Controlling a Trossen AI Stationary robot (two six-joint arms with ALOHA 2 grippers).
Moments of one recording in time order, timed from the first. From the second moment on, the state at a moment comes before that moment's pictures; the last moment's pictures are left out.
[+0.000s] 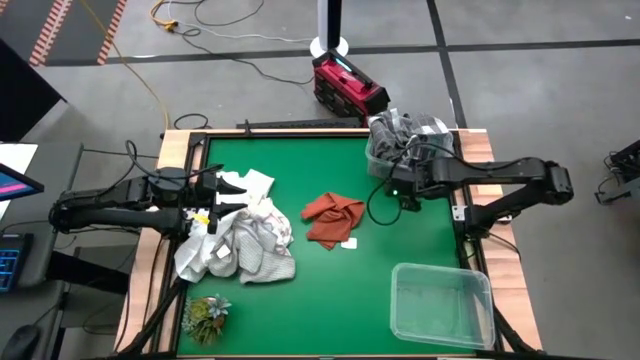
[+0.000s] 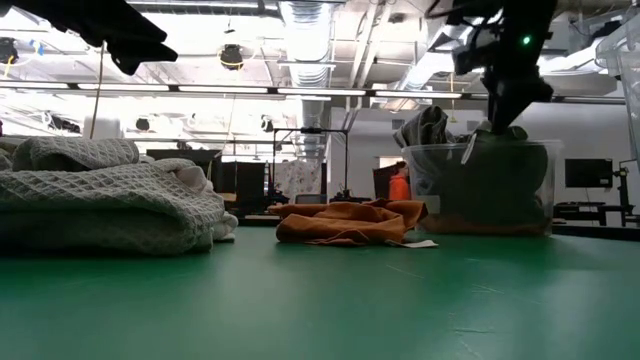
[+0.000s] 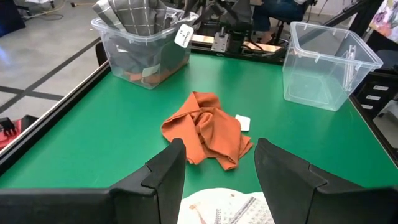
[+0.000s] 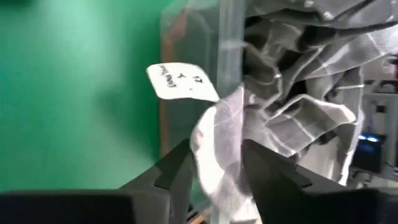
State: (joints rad) left arm 0.08 0.44 0.61 -0.44 -0.07 -0.09; right arm -0.11 1.29 1.07 -1.22 0.68 0.07
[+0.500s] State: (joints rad) left arm 0.08 0.44 0.61 -0.44 -0.07 -0.09; right arm -0.52 1.24 1.12 -1.01 0.44 0.26
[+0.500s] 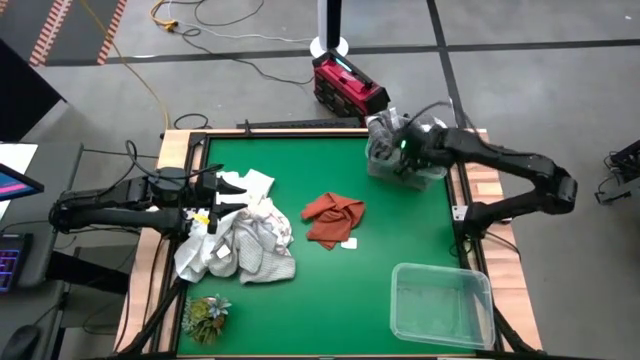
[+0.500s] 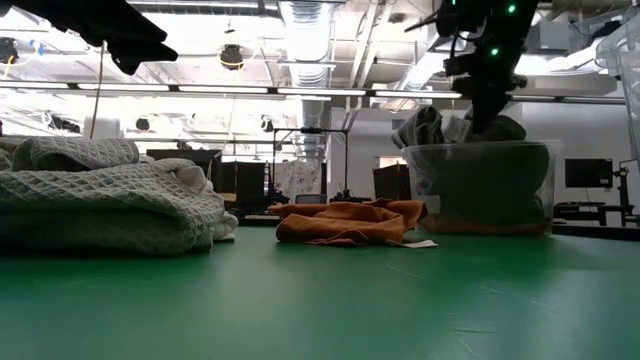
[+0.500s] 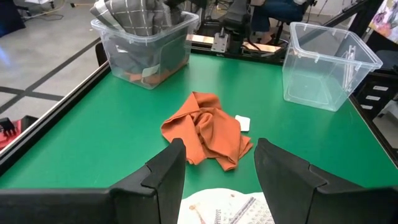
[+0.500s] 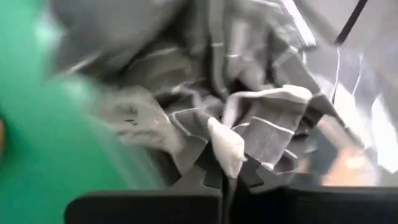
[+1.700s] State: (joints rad) left arm 0.08 0.44 0.61 -0.46 -0.06 -0.13; right arm -0.87 1.46 1.09 -1.02 0.05 0.34
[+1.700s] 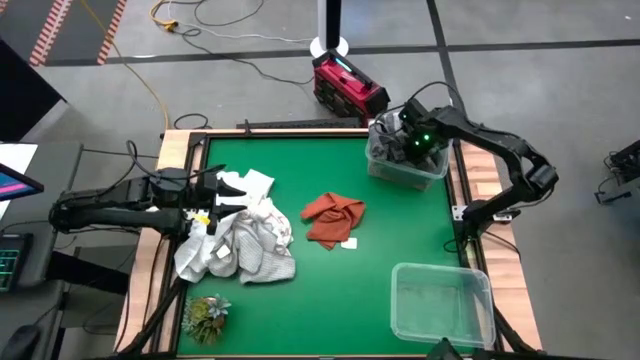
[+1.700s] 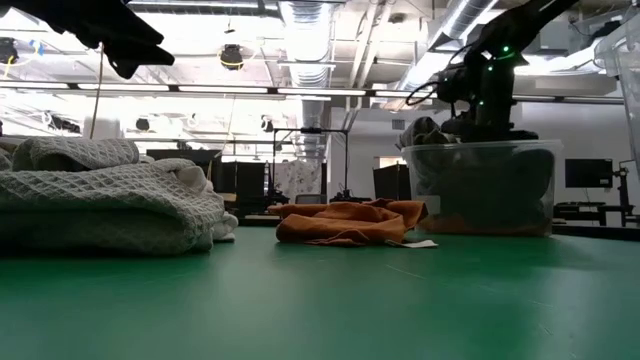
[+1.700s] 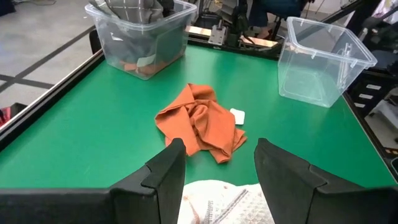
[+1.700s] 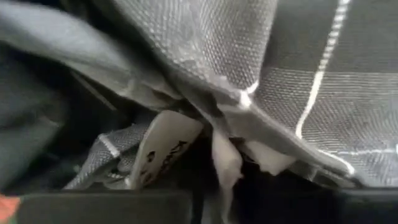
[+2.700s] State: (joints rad) left arm 0.08 0.44 0.61 -0.45 -0.06 -0.12; right arm -0.58 1.40 1.45 -0.97 0.12 0.13
